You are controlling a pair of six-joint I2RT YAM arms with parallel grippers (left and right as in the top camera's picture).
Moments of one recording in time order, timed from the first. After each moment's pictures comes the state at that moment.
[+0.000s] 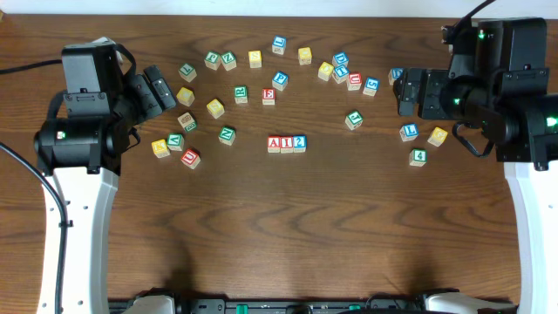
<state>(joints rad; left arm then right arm) 0.04 1.34 1.45 -0.92 -0.07 -0.38 0.13 1.44 1.82 -1.24 -0.07 0.18</state>
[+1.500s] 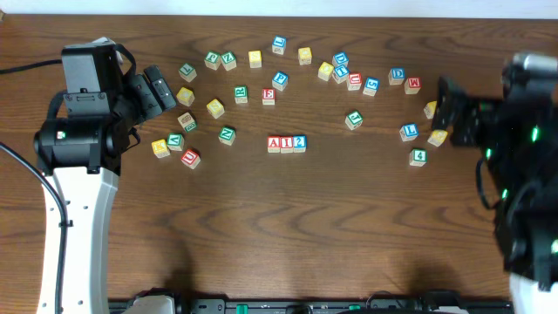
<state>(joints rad) 0.04 1.34 1.45 -0.92 -0.07 -0.38 0.02 0.95 1.25 -0.60 -0.01 0.13</state>
